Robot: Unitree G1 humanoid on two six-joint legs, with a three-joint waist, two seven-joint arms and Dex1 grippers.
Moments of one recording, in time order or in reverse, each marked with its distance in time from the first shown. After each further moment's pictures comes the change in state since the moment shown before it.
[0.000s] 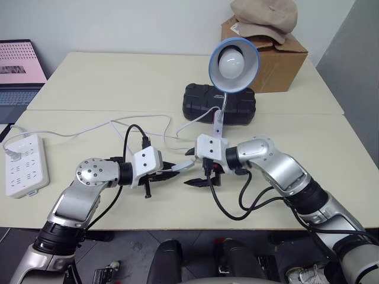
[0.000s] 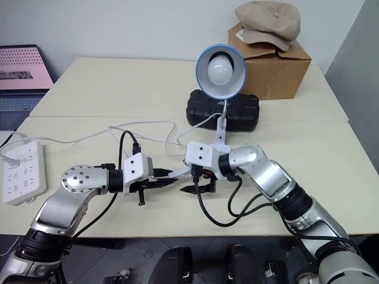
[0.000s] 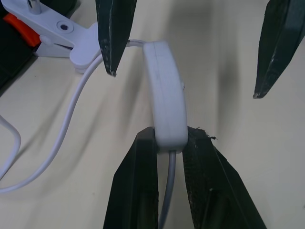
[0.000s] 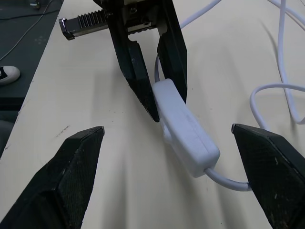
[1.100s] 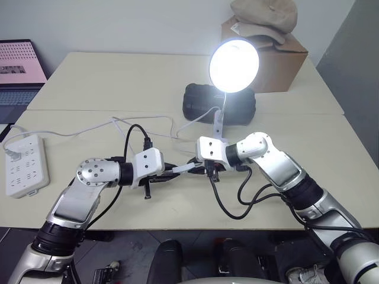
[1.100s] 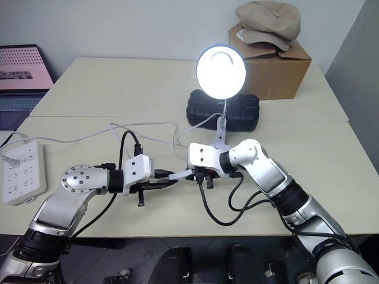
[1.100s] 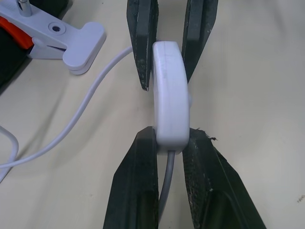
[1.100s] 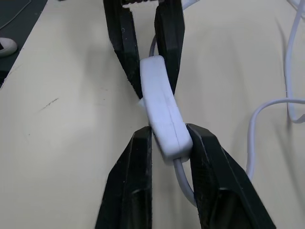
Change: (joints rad) left arm -0.002 0.013 -0.006 -0.026 0.015 0.002 -0.006; right arm -0.024 0.029 -0.024 0.109 -0.103 -0.140 0.091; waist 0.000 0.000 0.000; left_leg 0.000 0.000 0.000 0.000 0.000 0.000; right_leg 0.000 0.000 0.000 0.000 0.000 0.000
